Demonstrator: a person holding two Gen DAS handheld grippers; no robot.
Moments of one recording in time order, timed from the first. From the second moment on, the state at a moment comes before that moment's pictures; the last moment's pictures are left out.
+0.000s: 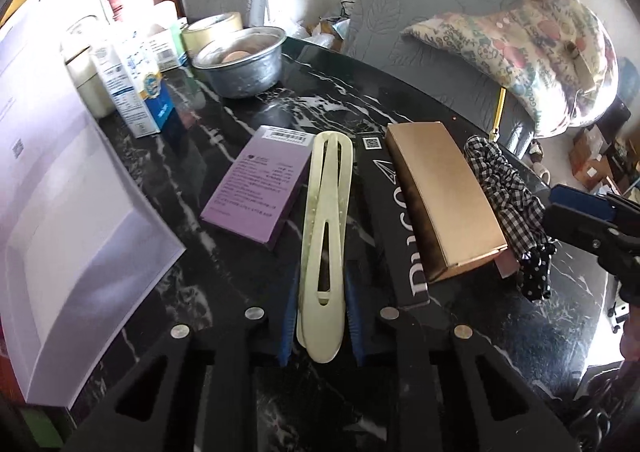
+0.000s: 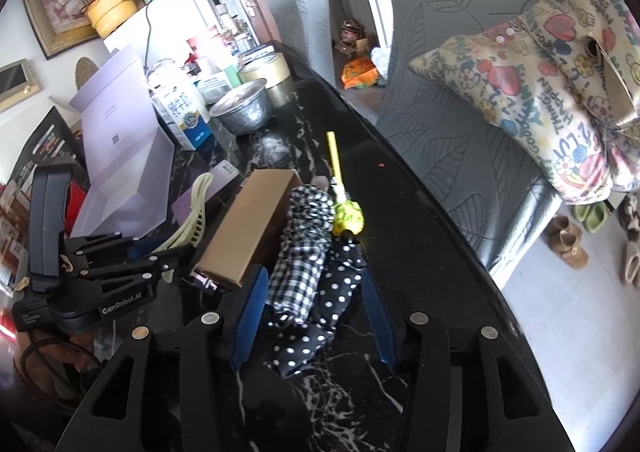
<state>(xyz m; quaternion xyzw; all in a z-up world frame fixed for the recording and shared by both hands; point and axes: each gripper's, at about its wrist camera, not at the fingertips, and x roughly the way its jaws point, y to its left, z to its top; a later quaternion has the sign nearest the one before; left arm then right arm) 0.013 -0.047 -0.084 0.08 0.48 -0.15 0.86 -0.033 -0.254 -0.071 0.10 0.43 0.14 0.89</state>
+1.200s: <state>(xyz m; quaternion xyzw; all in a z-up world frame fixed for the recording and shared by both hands) -0.030 -0.019 -0.058 0.05 0.46 -0.13 0.88 -0.048 -0.224 -0.063 0.04 0.40 0.15 0.90</state>
